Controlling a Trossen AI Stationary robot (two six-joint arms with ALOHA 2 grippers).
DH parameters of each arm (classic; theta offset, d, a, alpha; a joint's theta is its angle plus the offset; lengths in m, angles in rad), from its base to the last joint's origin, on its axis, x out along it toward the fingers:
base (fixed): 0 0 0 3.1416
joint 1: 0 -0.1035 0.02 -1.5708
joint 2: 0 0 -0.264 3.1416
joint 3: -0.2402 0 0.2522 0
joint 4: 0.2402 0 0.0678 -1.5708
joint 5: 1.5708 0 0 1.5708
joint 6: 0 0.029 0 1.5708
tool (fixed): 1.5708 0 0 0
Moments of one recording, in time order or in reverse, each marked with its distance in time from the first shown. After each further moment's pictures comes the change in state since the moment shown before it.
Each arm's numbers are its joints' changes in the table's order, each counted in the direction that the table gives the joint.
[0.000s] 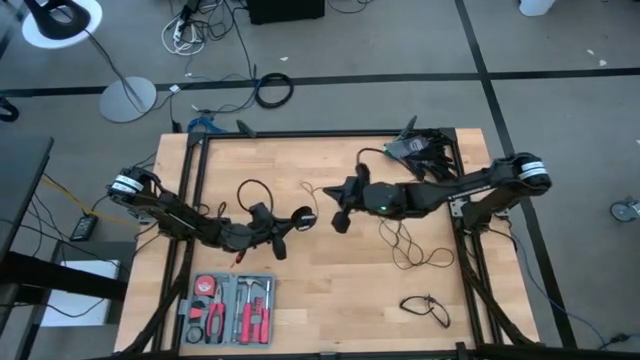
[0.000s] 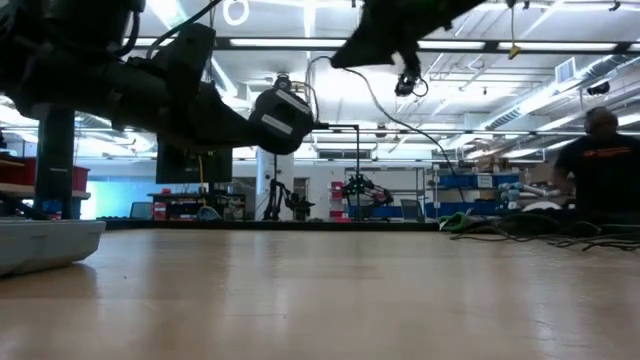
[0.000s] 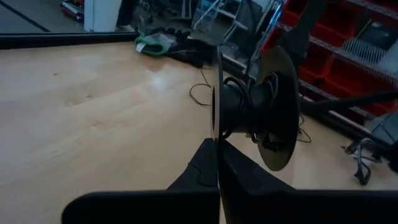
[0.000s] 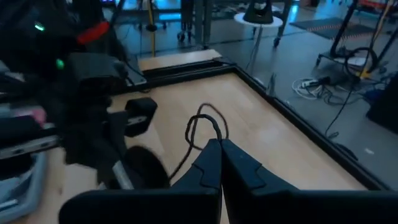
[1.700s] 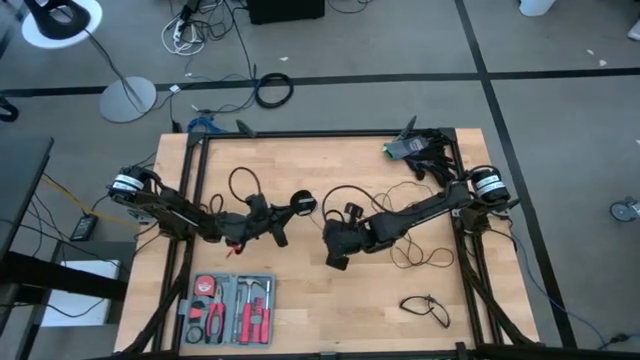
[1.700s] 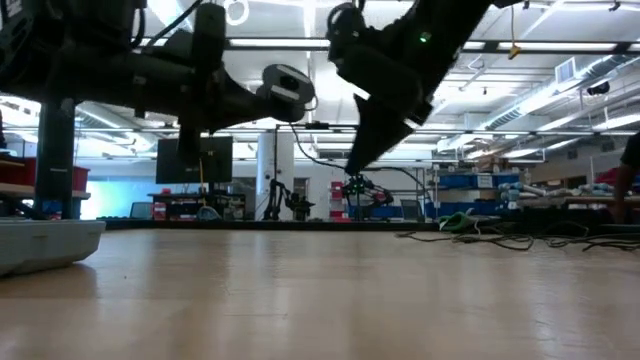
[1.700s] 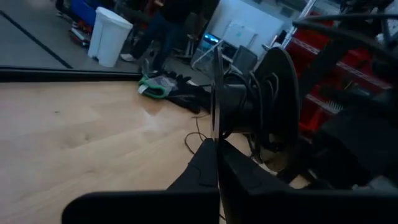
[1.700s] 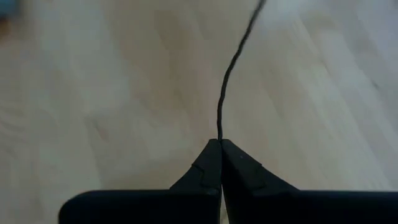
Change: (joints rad) left arm -0.079 0.000 0.037 -0.274 -0.005 0.025; right arm -0.157 -0.352 -0.251 0.633 -0.050 0.329
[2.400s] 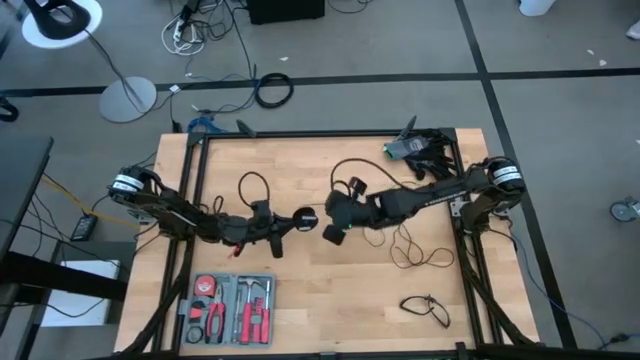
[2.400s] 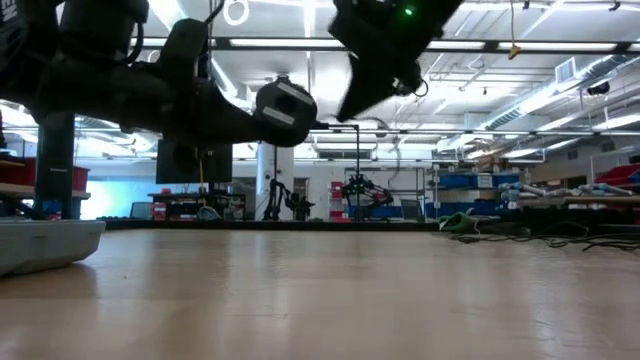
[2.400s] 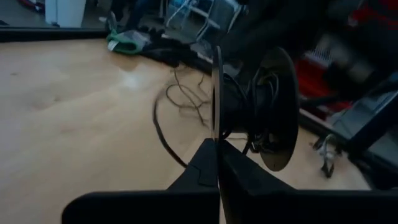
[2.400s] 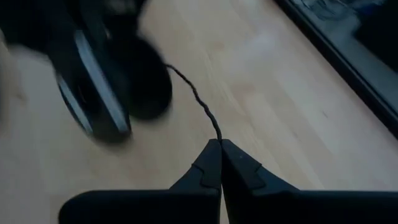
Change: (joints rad) left arm 0.006 0.000 0.014 0.141 0.185 0.004; right arm 0.129 0.154 0.000 -0.115 0.044 -0.118
